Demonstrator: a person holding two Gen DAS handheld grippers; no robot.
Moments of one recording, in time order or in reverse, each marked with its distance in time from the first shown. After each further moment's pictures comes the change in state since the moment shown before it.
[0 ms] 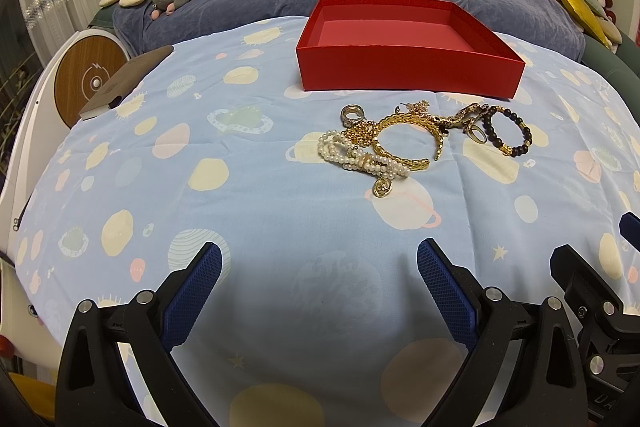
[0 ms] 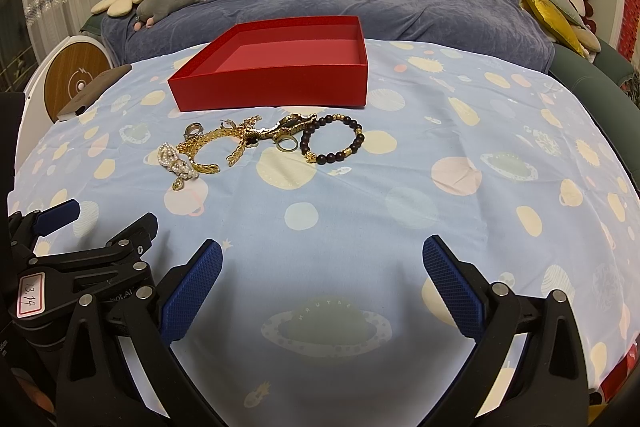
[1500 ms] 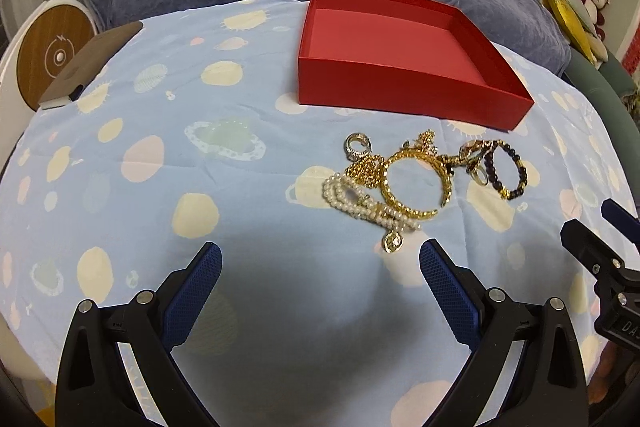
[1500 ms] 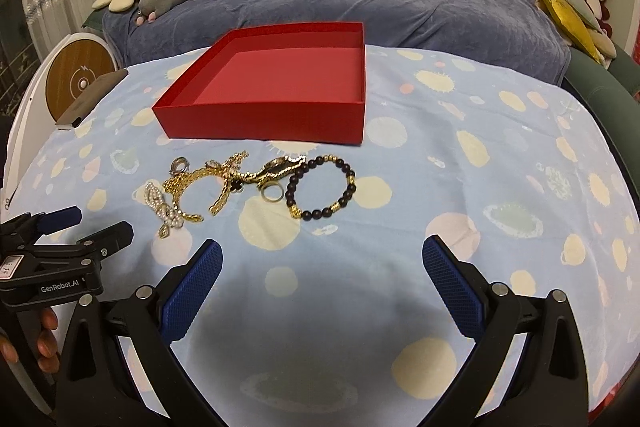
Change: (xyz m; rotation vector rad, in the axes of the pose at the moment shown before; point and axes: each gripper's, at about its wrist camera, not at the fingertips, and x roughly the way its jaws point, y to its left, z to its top) left arm 0.027 0.032 0.048 -0.067 0.111 -0.164; right arm 0.026 -0.018 0.056 -0.030 0.043 0.016
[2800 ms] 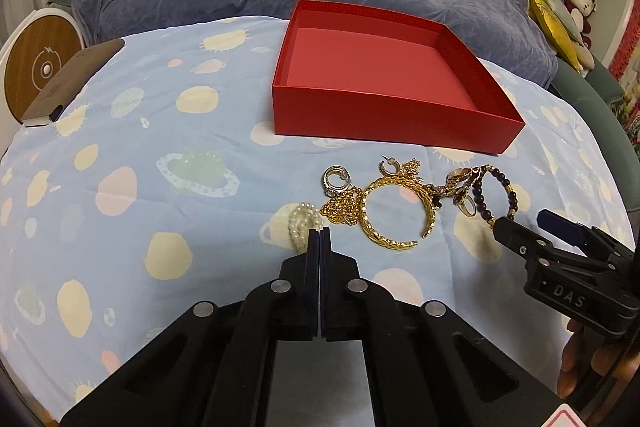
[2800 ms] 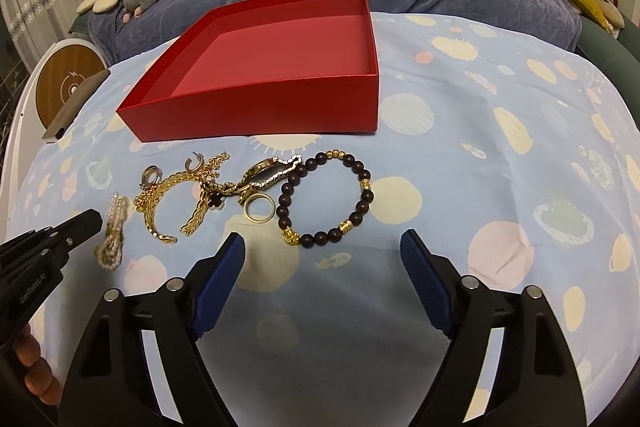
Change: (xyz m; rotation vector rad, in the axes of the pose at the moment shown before) left arm 0.006 -0.010 0.009 0.029 -0.060 -0.052; right arm 0.061 -0.003 0.010 0.090 0.097 0.052
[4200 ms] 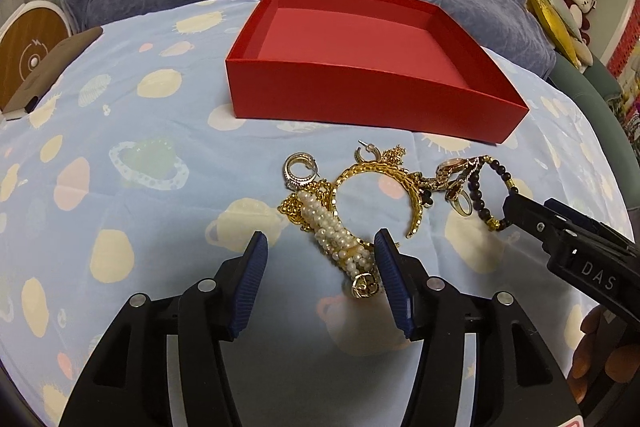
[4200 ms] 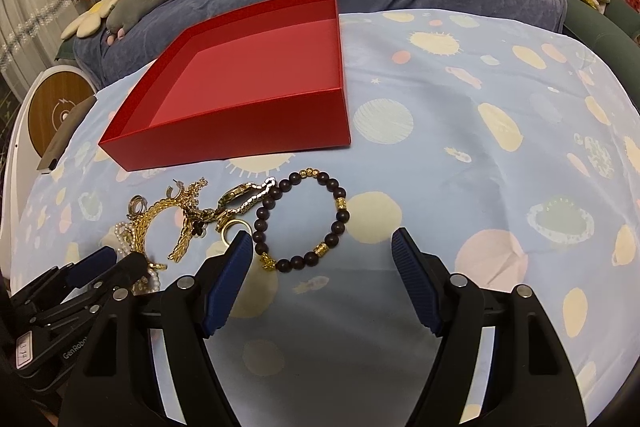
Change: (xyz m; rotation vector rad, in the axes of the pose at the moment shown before) left arm 0.031 -0.019 0.000 0.004 0.025 -0.017; right arm 0.001 -0.017 0.008 0.077 -0.014 0.002
